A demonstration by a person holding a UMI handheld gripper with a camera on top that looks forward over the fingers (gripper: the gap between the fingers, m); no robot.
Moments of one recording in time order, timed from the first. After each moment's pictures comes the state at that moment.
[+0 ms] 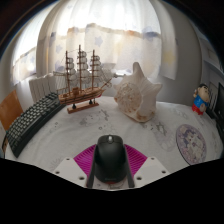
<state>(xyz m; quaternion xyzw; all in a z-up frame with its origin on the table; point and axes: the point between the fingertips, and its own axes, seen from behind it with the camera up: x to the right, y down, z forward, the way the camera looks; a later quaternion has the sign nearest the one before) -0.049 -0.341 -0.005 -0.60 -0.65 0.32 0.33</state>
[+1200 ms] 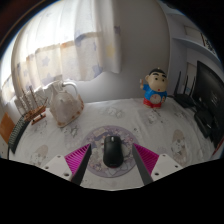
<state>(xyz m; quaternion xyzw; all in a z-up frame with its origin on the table) 0.008 -0.010 0.088 -0.68 -0.61 0.28 0.30</state>
